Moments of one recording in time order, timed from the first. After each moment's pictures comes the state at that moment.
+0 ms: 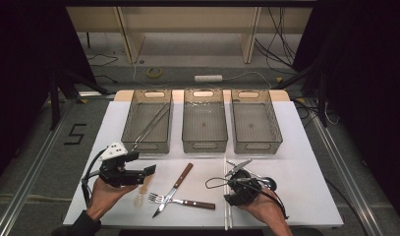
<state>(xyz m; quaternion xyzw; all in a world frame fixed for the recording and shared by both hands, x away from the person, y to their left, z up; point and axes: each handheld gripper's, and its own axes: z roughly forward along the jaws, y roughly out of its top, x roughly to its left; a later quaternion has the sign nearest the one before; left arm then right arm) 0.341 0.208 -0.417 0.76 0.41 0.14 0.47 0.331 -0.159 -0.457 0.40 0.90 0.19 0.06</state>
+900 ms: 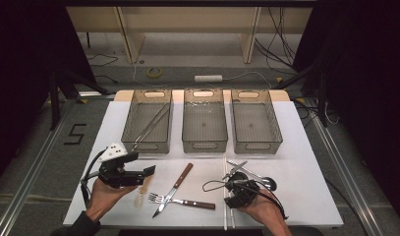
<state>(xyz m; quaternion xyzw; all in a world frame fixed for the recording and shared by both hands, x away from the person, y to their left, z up) 0.339 0.209 -0.417 0.77 0.41 0.15 0.47 0.329 -0.153 -0.462 0.39 0.91 0.15 0.05</state>
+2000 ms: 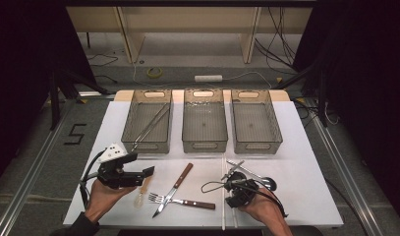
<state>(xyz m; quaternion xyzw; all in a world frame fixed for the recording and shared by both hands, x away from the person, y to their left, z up) 0.337 0.211 -0.418 0.77 0.41 0.15 0.47 0.332 -0.150 -0.461 0.38 0.91 0.13 0.06</state>
